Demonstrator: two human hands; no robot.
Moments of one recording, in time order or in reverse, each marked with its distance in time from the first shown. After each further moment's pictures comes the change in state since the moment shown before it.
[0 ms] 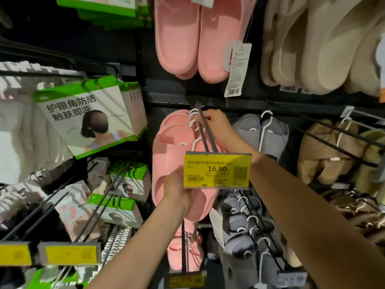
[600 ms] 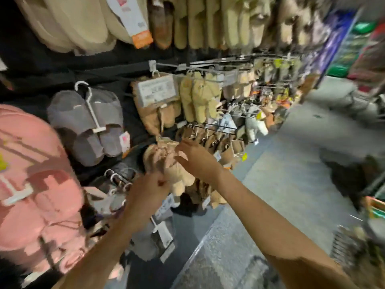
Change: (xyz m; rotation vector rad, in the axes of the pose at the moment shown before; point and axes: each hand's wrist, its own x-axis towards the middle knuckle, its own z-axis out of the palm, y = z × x) left_hand -0.109 -0.175 0.047 1.769 -0.976 0.408; right_hand -0.329 0.089 -0.167 -0.674 0.139 0.424
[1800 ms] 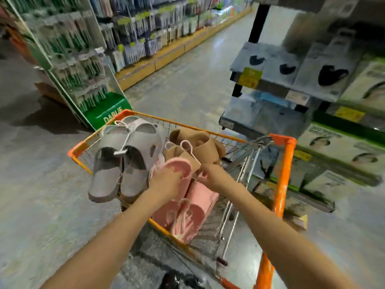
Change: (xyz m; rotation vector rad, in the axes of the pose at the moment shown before) left_hand -0.159 0.471 0.530 0.630 -0.961 1.888; right_hand -0.594 0.290 -0.091 0.094 0.425 1.952
